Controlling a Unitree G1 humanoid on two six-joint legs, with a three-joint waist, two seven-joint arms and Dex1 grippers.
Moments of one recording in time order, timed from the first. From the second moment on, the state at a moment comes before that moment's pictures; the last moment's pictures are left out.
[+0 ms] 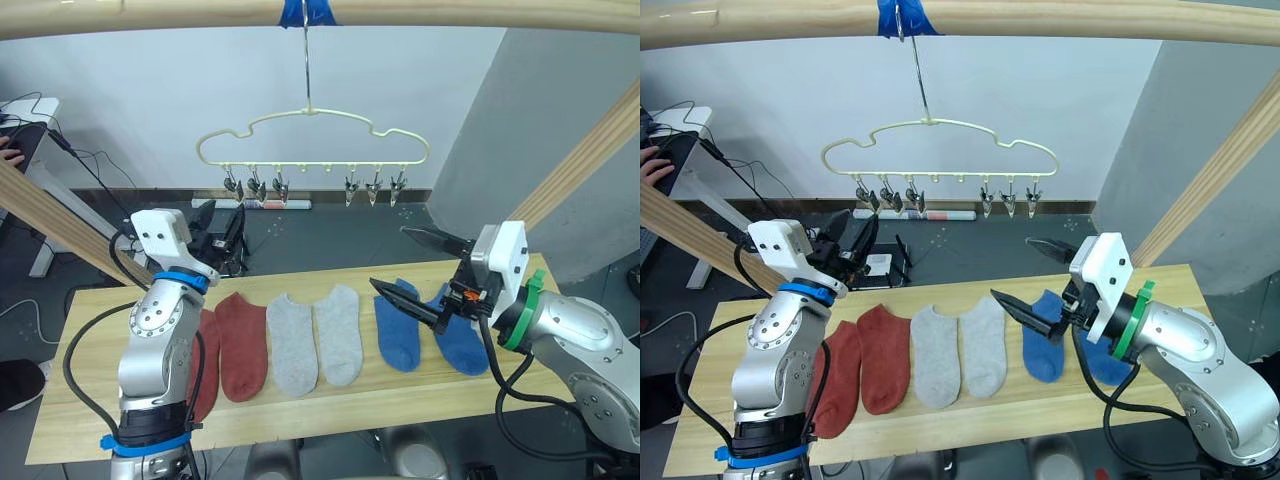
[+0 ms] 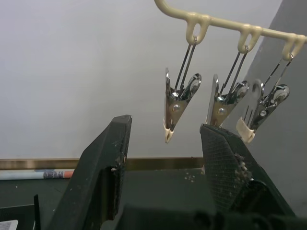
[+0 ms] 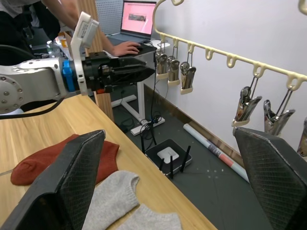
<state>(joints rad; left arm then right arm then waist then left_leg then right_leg) -0.24 0.30 0.23 -0.22 -0.32 0.23 -0.27 -0.17 -0.61 -0.04 -0.82 0.66 0.66 0.53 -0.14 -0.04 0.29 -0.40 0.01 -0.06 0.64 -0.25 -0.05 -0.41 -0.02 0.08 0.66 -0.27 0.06</state>
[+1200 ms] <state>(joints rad) -0.38 0.27 0.23 -0.15 -0.31 0.23 -0.23 -0.25 -0.60 -0.01 -0.82 0.69 0.69 0.49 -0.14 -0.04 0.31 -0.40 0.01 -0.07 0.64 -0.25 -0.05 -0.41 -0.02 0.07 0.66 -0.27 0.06</state>
